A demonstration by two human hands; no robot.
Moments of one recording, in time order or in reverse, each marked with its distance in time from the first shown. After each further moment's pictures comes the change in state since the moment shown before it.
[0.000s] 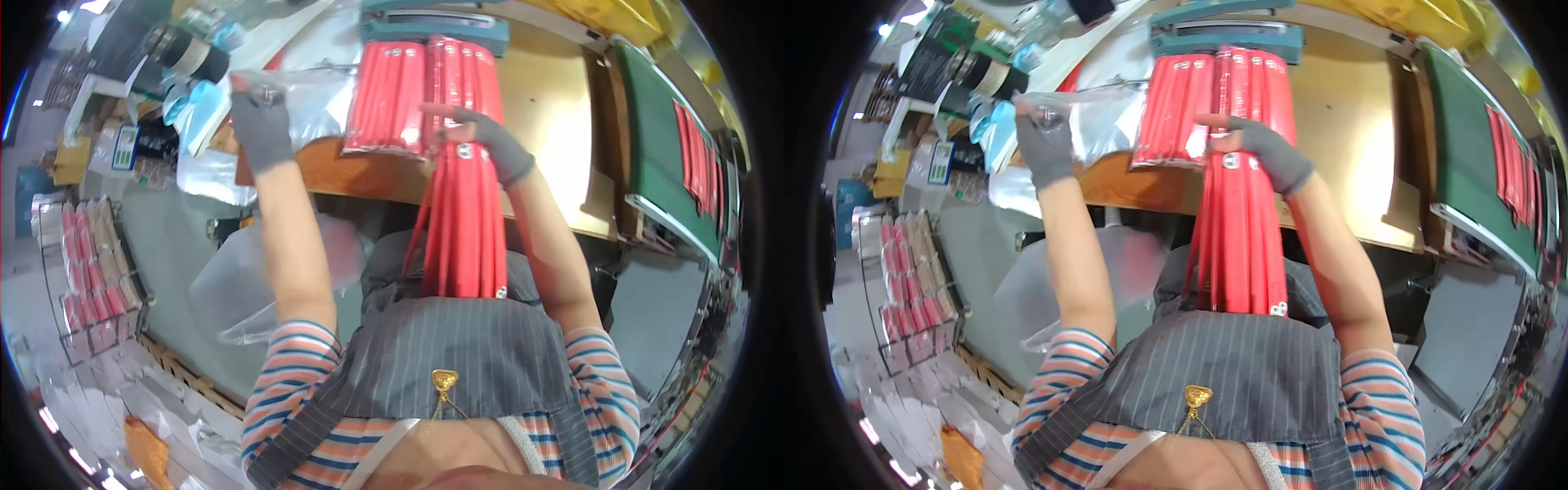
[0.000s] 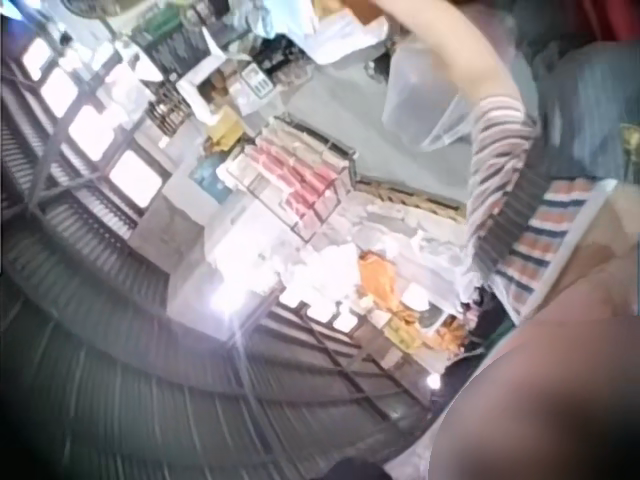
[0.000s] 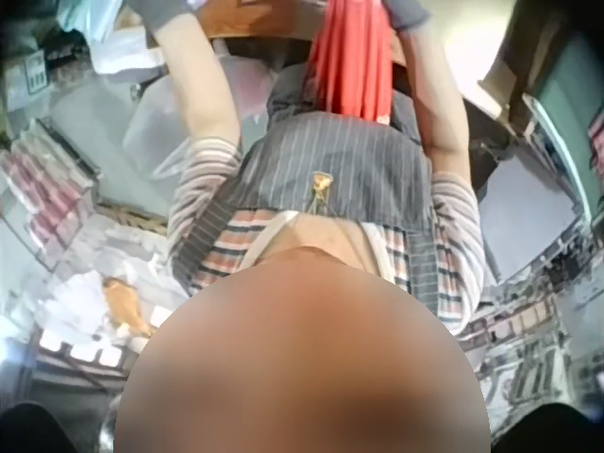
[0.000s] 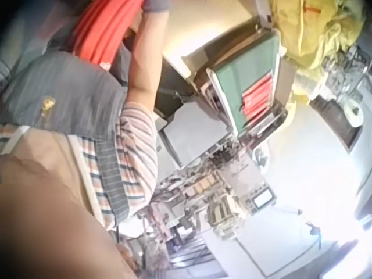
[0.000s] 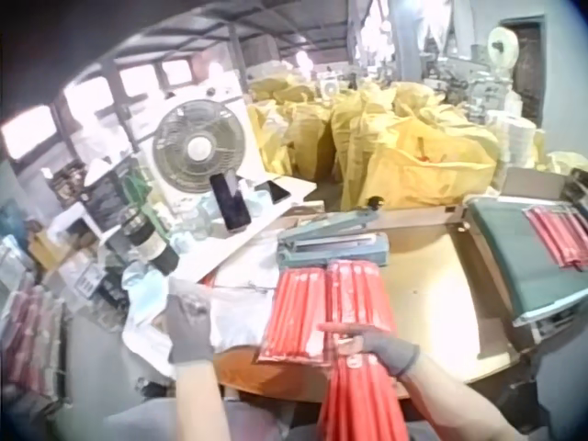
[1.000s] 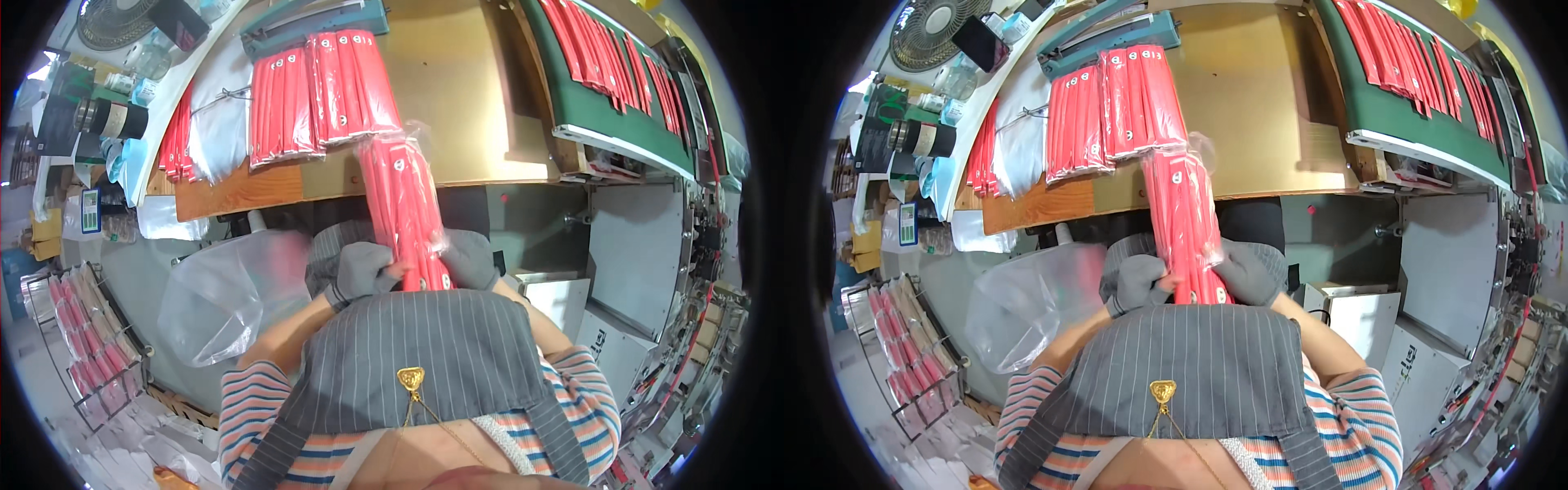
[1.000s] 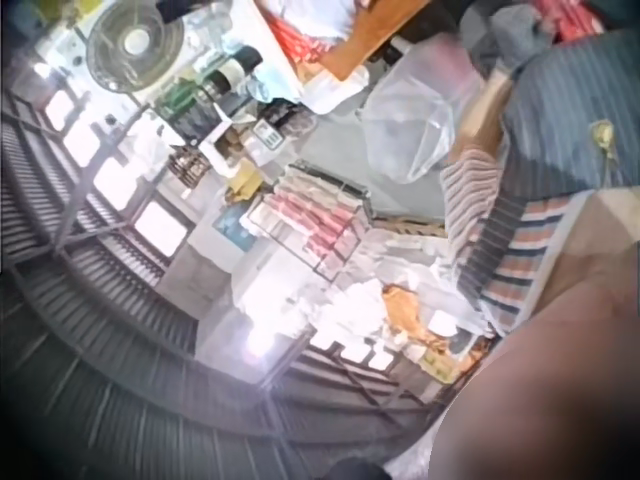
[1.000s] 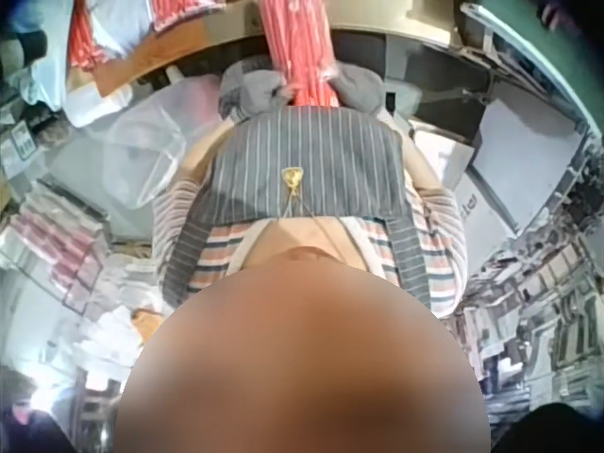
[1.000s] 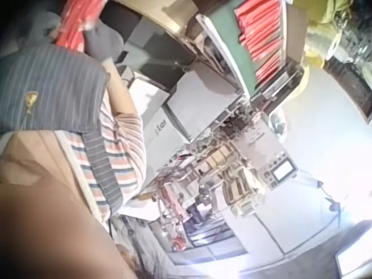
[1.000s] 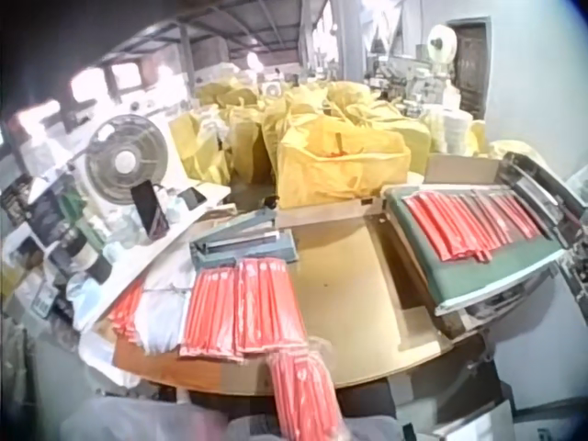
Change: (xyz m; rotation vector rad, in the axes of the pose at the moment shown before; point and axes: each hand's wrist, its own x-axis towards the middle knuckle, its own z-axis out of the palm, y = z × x) left_hand -0.261 -0.084 0.011 1.048 -1.153 0.256; right_hand -0.201 0.113 0.014 -0.572 0.519 -0.025
